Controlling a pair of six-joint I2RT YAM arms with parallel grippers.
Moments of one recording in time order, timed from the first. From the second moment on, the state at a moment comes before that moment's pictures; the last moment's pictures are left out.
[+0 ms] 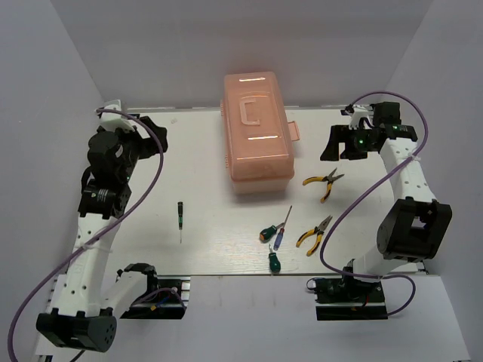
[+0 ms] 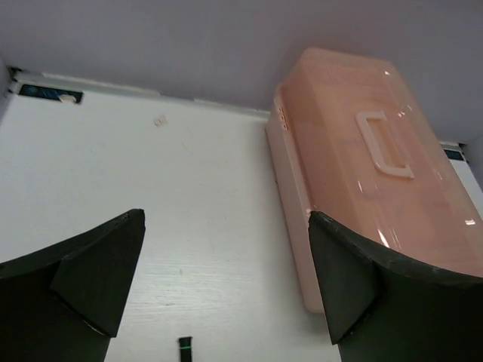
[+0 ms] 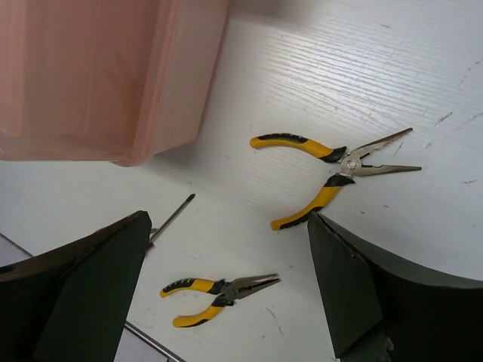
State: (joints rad) left arm -0.11 0.91 1.12 -0.29 -0.04 -0.26; right arm -0.09 1.56 1.43 -0.85 -0.59 -0.20
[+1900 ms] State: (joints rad) left arm -0.11 1.50 1.11 0.16 0.70 -0.52; right arm 0.50 2.12 2.09 -0.42 -0.28 0.38
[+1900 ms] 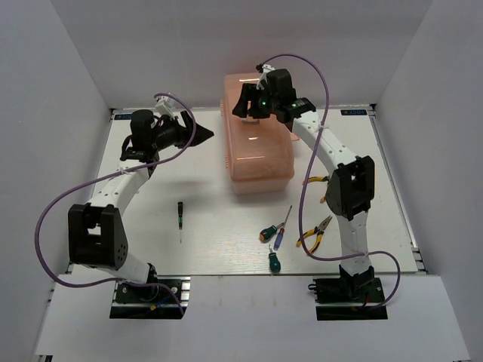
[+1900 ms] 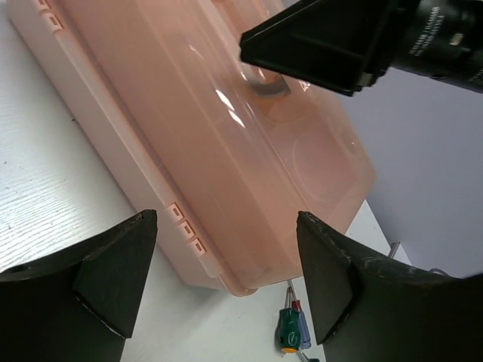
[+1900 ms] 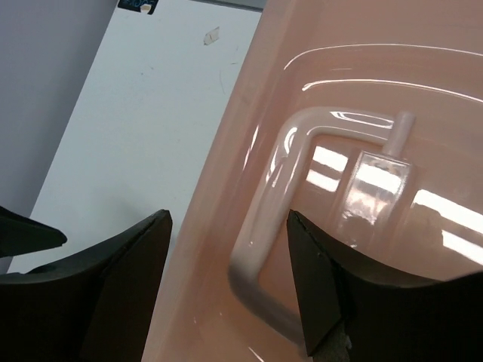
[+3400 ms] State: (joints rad) left arm -0.16 2.12 1.82 0.24 0.79 -0.73; right arm 0.46 2.16 2.10 -0.33 -0.50 0.65
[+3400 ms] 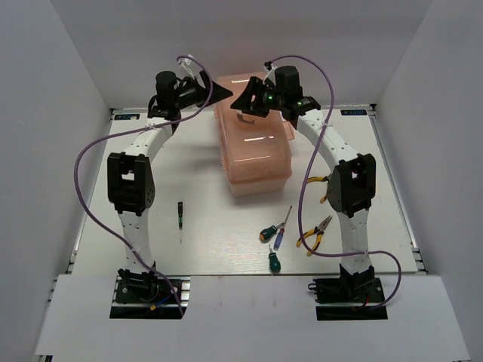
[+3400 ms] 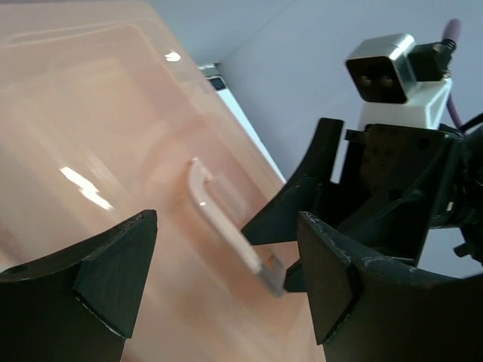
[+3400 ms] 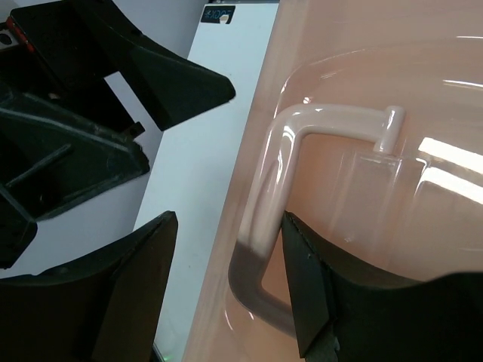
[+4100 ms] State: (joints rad) left arm -0.23 2.18 1.94 0.07 0.77 -0.72; right arm 0.45 2.16 2.08 -0.32 -0.56 0.67
